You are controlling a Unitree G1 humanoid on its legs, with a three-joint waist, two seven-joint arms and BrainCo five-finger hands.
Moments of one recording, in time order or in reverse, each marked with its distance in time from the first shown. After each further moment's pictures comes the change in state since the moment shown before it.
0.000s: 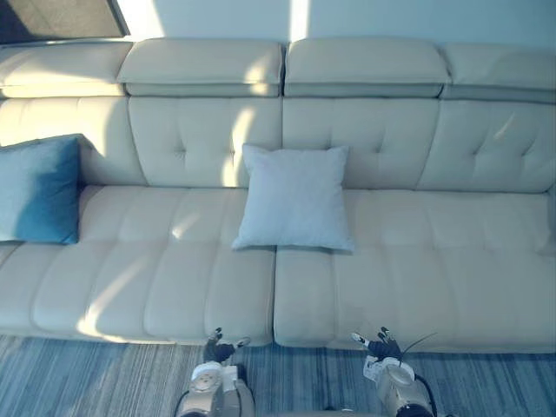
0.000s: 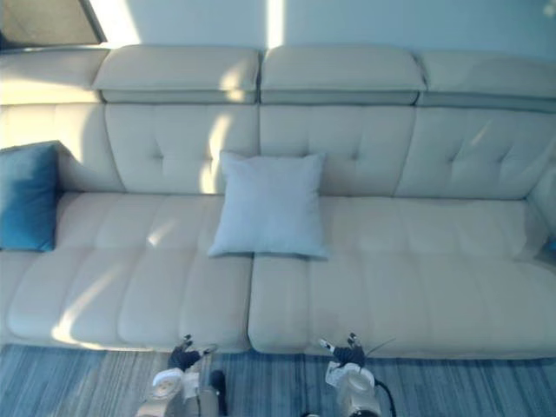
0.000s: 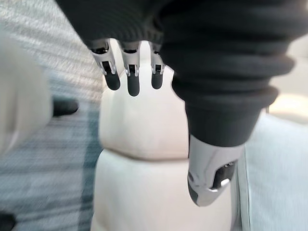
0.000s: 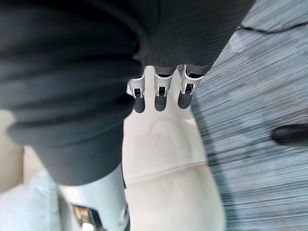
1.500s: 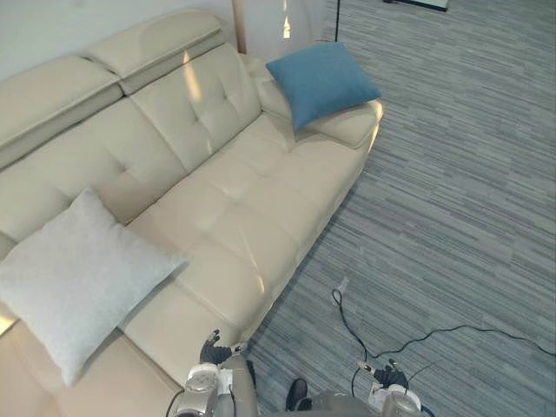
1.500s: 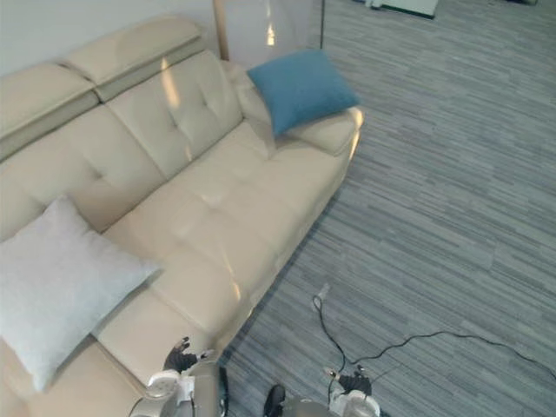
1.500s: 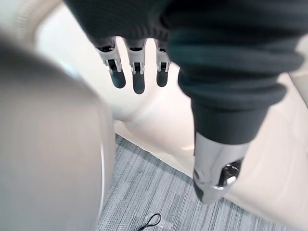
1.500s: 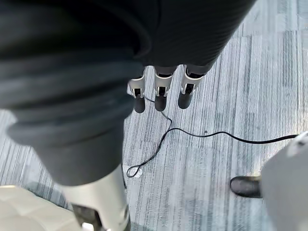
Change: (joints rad) left arm 0.021 0.051 0.004 -0.005 0.036 0.038 -0.025; right arm 0.027 -0.016 -0.097 0.052 -0.025 0.019 -0.016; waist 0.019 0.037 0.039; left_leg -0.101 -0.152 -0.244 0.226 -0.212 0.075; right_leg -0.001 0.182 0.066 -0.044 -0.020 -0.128
